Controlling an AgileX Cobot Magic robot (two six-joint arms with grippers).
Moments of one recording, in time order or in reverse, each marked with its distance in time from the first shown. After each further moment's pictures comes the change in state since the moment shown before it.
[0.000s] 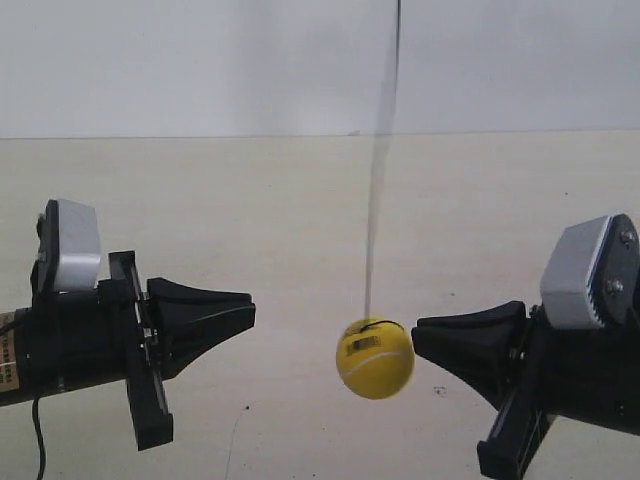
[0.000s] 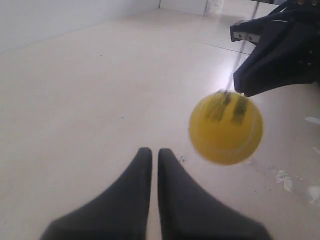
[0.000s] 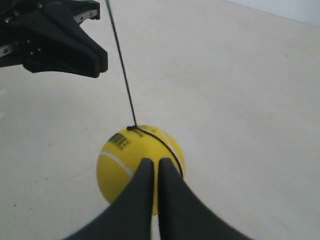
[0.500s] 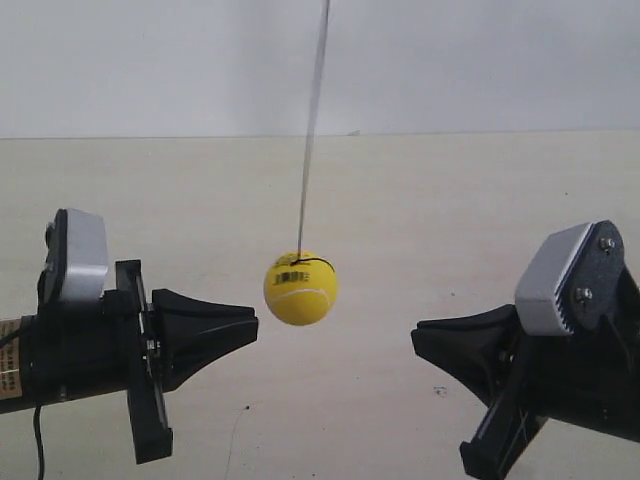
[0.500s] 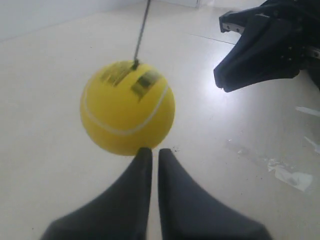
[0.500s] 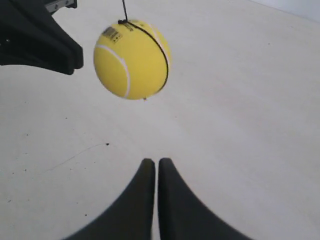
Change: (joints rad) left arm 0.000 0.024 0.000 0.033 0.000 0.002; right arm 0.093 0.000 0.000 0.146 0.110 -0.095
